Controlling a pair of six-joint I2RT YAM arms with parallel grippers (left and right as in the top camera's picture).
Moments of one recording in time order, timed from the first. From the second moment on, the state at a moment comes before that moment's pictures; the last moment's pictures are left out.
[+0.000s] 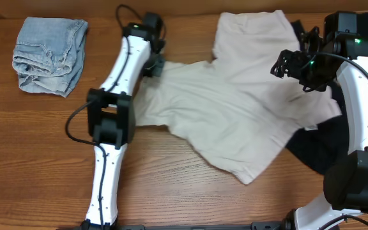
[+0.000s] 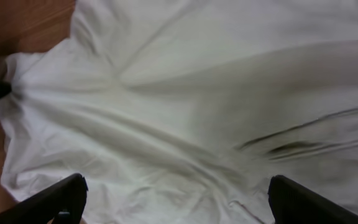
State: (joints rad) left arm -0.20 2.62 2.42 -1.26 -0.11 0.04; right arm -0.10 1.80 1.72 -1.19 -0.30 0.16
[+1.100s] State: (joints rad) left arm 0.05 2.56 2.80 -1.51 0.04 0.00; right arm -0.07 1.86 1.37 -0.85 -0.02 0.33
